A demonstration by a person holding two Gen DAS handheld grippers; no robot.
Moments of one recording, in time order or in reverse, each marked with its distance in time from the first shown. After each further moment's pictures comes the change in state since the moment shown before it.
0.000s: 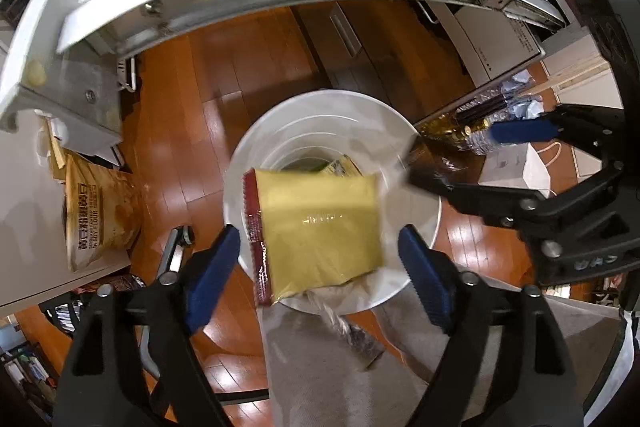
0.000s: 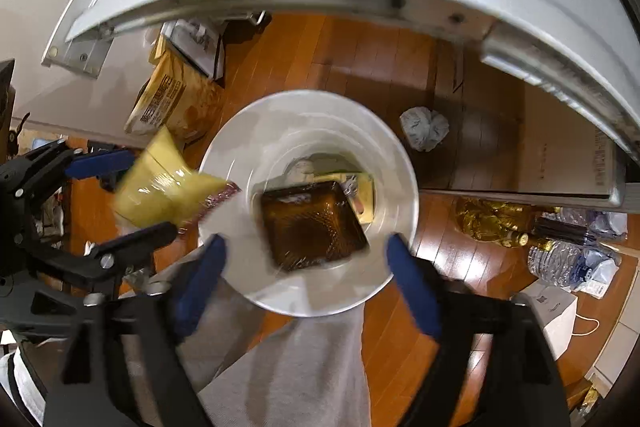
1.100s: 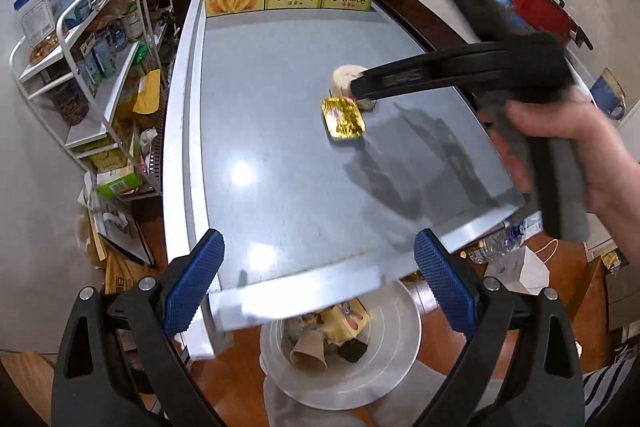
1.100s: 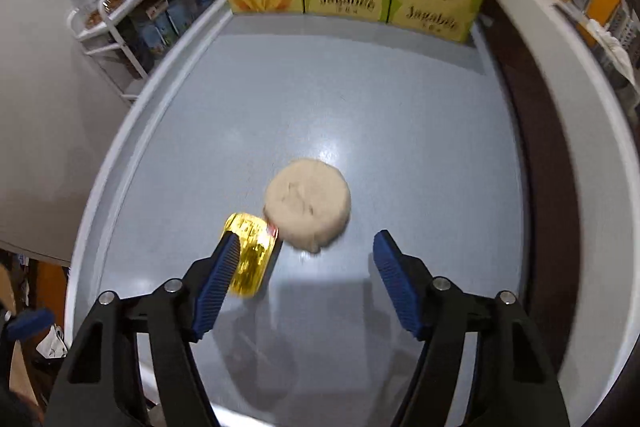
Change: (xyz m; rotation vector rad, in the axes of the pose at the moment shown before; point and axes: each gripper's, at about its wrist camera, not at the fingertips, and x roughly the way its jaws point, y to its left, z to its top) left arm -0.116 0.006 0.089 -0.040 -0.392 0.049; right arm -0.101 -0.027 0.212 -0.026 -0.324 -0.136
